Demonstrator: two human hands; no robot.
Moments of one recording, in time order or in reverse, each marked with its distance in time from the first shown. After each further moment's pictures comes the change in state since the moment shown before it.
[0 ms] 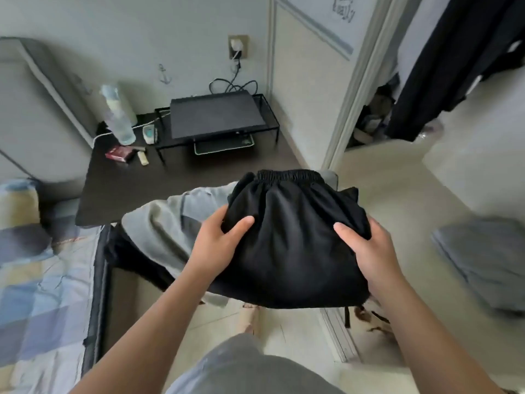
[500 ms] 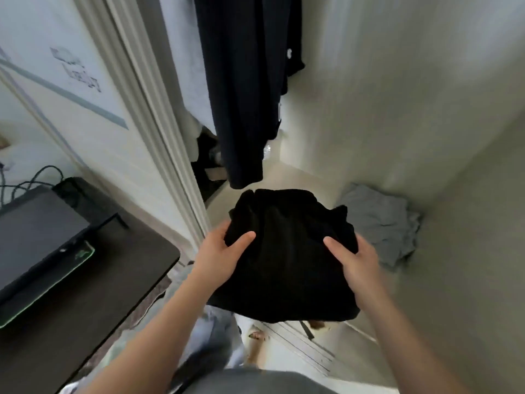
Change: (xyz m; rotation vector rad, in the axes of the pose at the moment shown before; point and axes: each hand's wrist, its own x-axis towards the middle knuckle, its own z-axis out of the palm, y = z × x) left_hand 0.217 0.082 0.254 0.118 -0.683 0.160; right_hand 0.099 0.019 -0.154 0.167 0.694 0.081
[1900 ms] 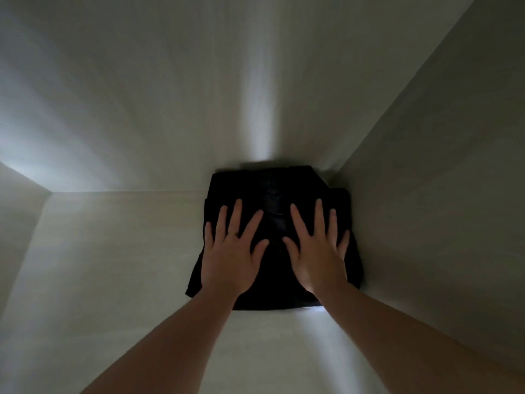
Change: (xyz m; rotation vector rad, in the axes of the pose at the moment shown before) left_hand 0.339 -0.110 0.448 0.972 -0.562 0.617; right_hand 0.327 0.231 -0.189 -1.364 0.398 0.293
